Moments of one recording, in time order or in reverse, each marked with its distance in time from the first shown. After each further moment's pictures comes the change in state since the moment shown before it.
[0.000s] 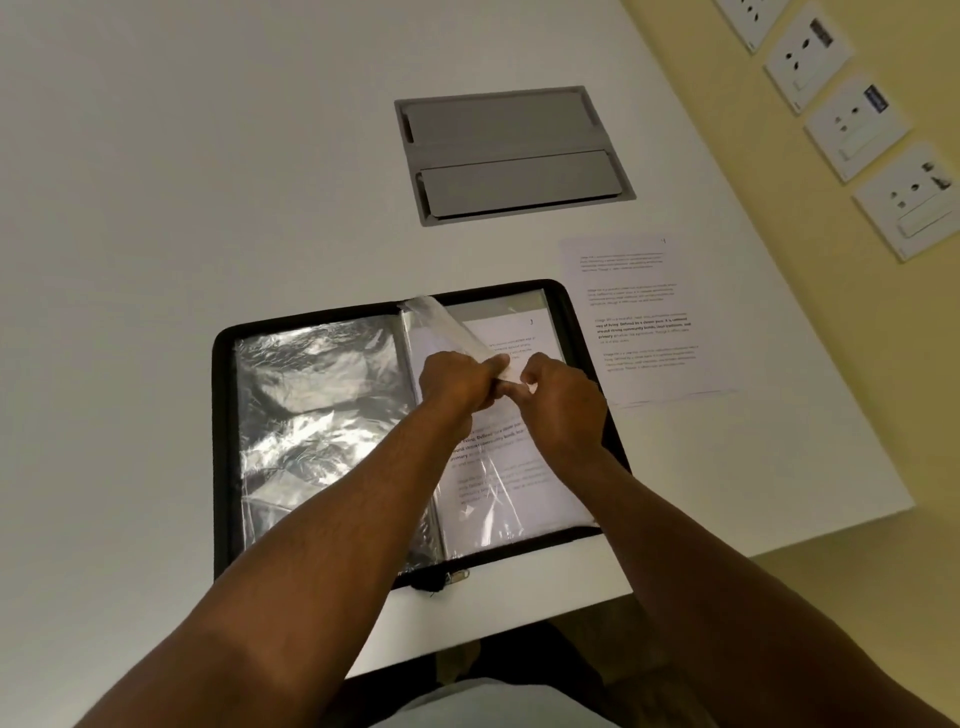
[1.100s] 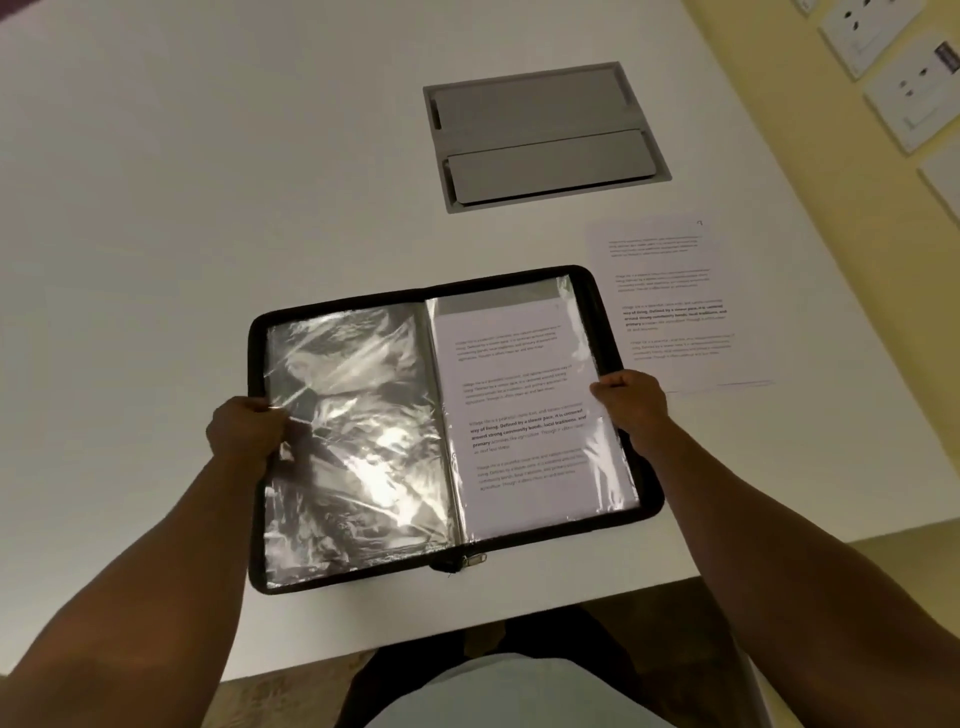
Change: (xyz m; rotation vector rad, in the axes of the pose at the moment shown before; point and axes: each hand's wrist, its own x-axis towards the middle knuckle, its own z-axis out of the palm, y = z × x) left_hand 0.034 -0.097 -0.226 0.349 0.484 -0.102; right_hand 0.030 0.100 0.028 0.563 -0.221 0.507
